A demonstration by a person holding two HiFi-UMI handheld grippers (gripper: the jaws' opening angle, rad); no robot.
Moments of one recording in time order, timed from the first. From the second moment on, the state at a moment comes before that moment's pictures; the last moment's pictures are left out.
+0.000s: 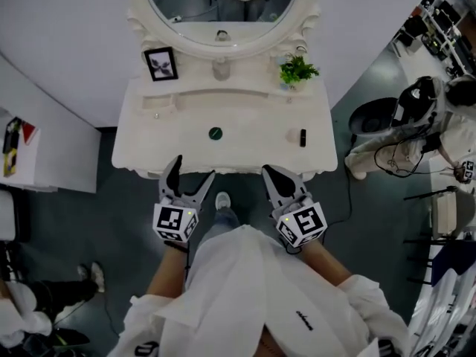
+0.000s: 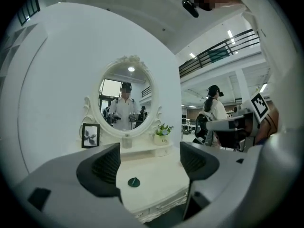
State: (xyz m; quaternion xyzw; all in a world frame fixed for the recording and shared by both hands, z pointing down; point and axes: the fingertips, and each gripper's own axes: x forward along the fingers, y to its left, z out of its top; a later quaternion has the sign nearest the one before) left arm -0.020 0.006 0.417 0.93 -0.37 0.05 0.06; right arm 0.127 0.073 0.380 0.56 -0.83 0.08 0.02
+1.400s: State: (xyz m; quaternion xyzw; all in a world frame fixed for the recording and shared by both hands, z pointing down) left arm 0.069 -0.168 0.618 0.89 -0.31 0.27 0.19; right arm 0.134 -0.146 0.555 0.54 -0.80 0.22 0.16
